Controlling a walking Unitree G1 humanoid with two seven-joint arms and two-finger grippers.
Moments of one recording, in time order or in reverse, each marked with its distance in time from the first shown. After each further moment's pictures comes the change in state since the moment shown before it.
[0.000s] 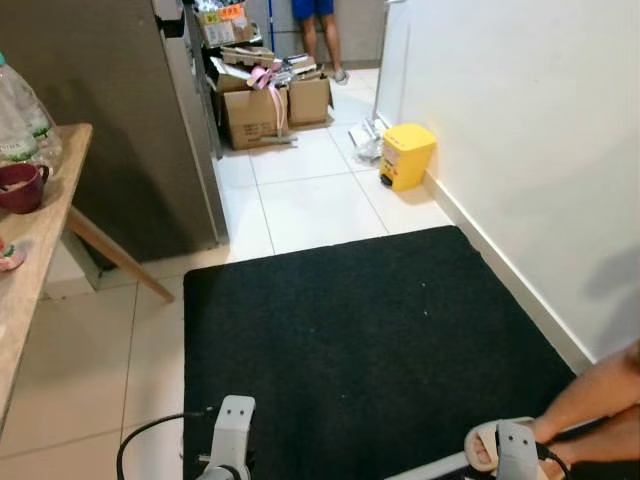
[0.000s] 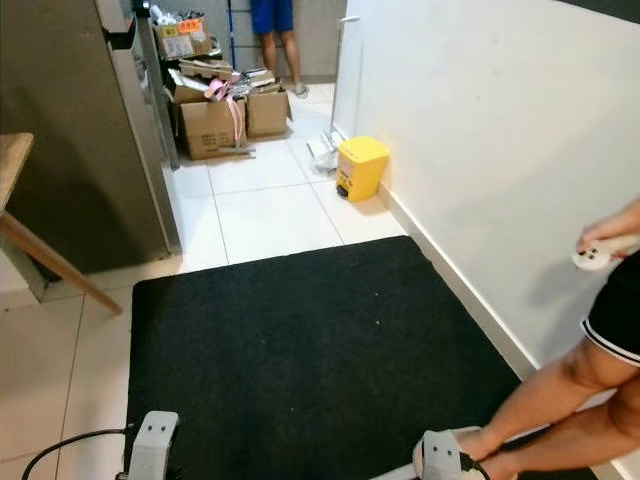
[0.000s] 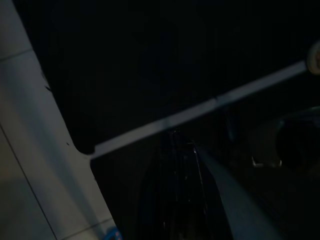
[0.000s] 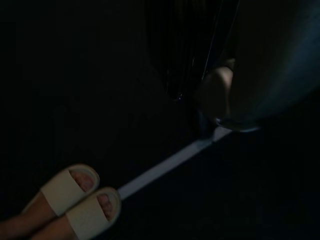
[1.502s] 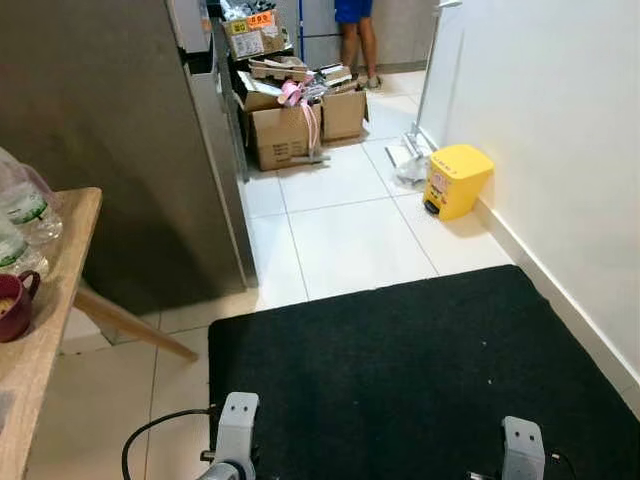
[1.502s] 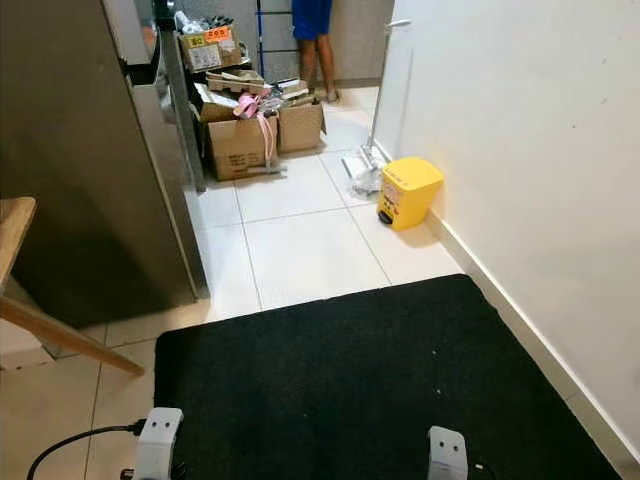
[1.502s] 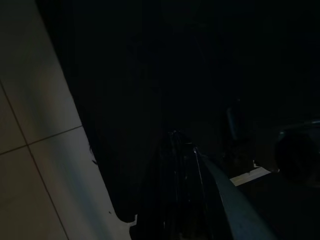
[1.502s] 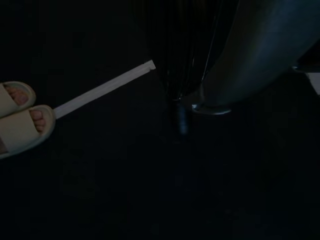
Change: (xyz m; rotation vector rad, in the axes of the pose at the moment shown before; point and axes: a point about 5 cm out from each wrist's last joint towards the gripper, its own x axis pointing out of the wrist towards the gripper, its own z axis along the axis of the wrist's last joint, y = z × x) left arm 0.001 -0.004 0.003 0.000 -0.002 -0.012; right arm -0.001 -0.001 -0.002 0.023 -0.004 0.061
